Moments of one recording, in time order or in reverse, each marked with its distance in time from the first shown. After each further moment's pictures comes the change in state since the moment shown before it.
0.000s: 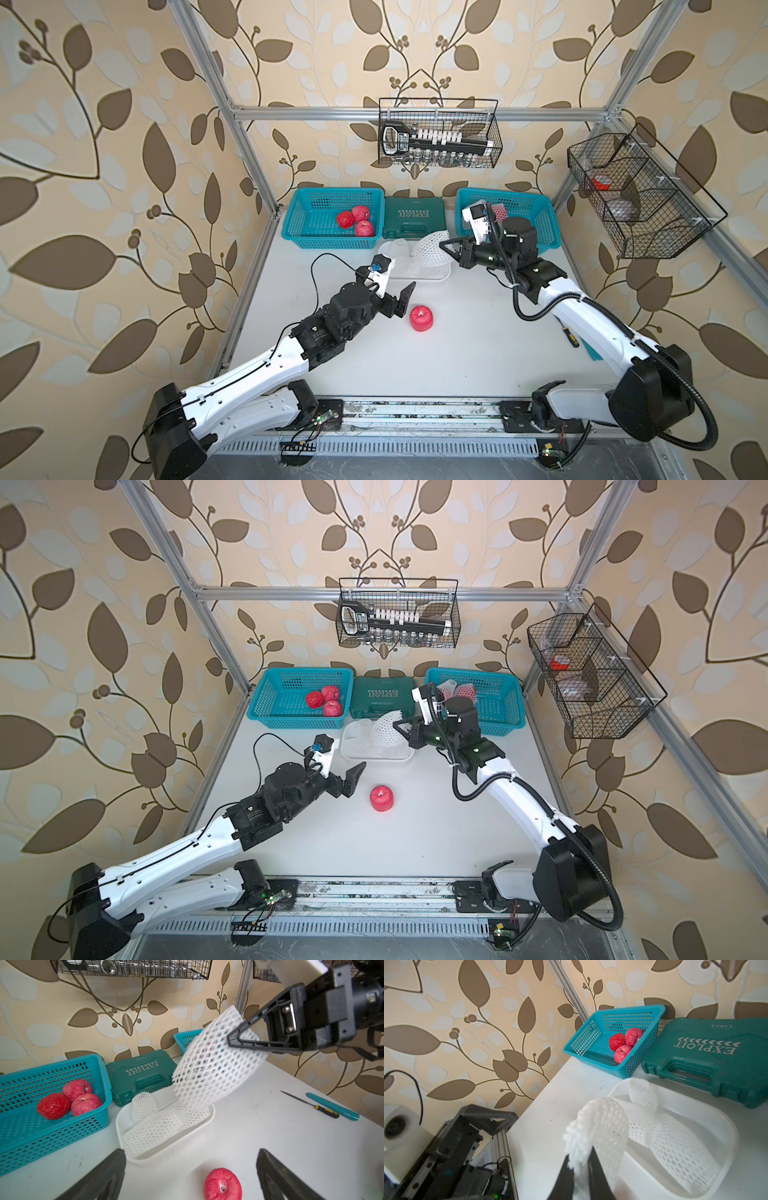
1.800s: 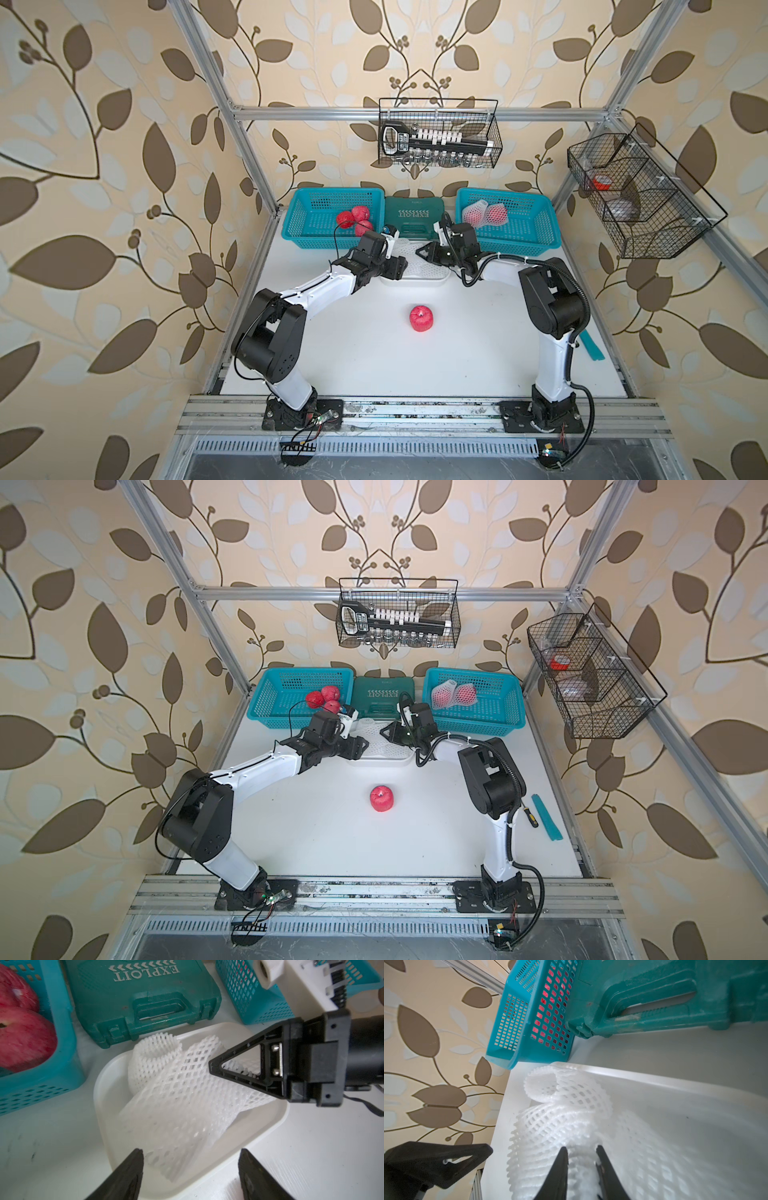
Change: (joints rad) left arm 0.374 0.697 0.402 -0.165 0.397 -0.053; right arm 0.036 0.663 0.183 0.217 0.152 0.240
